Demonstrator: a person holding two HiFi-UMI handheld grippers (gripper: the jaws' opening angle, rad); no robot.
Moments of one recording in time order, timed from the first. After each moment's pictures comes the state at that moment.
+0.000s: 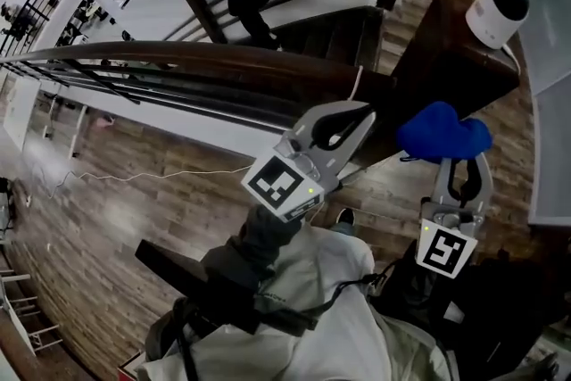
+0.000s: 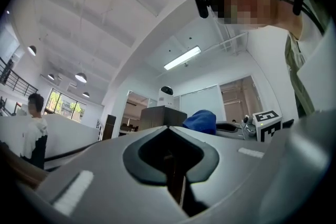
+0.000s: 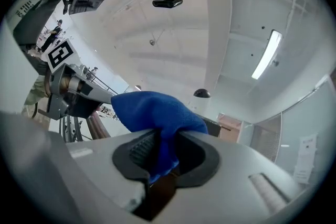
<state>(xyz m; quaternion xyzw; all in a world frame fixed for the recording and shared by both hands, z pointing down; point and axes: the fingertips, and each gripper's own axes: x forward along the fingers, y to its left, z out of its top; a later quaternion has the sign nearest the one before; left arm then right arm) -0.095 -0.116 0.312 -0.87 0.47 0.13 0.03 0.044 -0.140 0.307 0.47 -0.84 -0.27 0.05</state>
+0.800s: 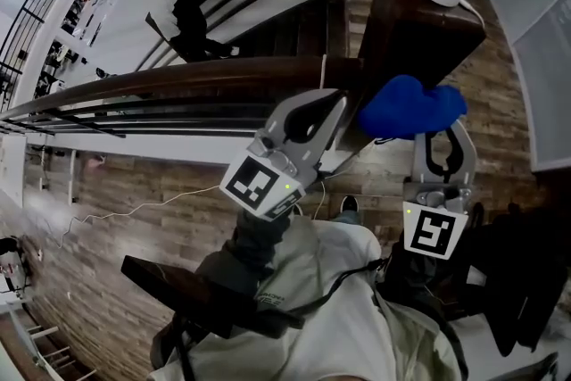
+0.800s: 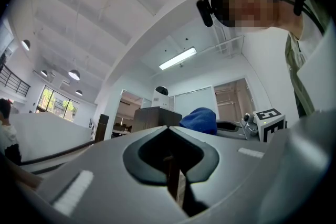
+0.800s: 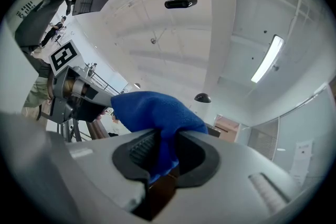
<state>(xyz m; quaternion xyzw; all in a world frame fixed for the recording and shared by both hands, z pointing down) -0.088 -0.121 0.302 -0.88 0.45 0.13 0.03 0.035 -0.130 0.294 0.48 -0.83 -0.28 0.06</state>
